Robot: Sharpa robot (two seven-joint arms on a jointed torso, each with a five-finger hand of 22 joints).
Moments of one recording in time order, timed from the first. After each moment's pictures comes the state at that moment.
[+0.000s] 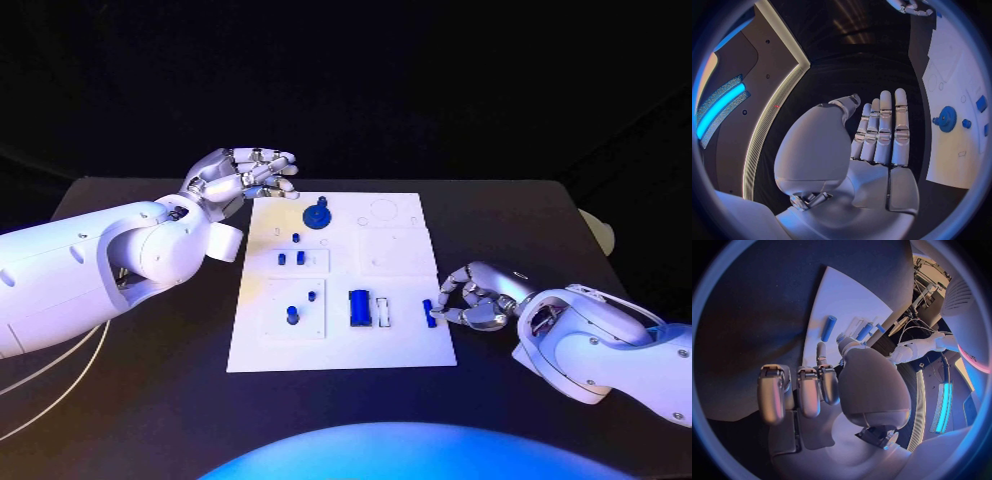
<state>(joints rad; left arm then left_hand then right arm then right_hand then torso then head) 1.22 -0.90 -0.05 1.51 -0.04 -0.15 0.39 1.41 -0.21 0.51 0.19 0.10 0.93 0.16 0.23 0.33 1.14 0.12 0.15 0.07 1.10 0.06 0.48 0.37 0.18 1.09 0.17 0.27 0.27 1.03 -1.14 -0.17 1.90 -1.36 -0.47 -0.38 1.25 -0.15 0.25 0.29 0.06 0.90 0.10 0.39 0.66 1.47 0.02 1.45 1.31 1.47 -0.05 1.55 1.31 0.04 1.46 0.05 1.48 1.31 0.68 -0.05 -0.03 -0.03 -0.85</state>
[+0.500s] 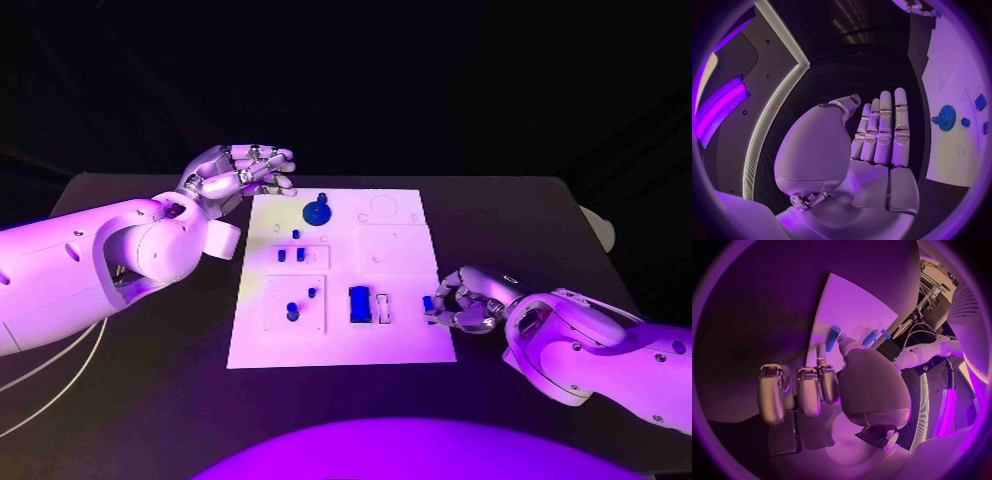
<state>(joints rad) 1.22 -0.91 -0.05 1.52 -0.04 -0.15 0.39 1.42 -0.21 0.50 0.19 0.10 0.93 0.17 0.23 0.33 1.14 0.12 0.14 0.07 1.10 0.06 0.46 0.38 0.18 1.11 0.17 0.26 0.26 1.00 -1.09 -0.17 1.88 -1.40 -0.48 -0.45 1.24 -0.15 0.24 0.29 0.06 0.90 0.10 0.38 0.65 1.47 0.02 1.45 1.31 1.47 -0.05 1.55 1.31 0.04 1.47 0.06 1.48 1.31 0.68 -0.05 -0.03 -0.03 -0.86</state>
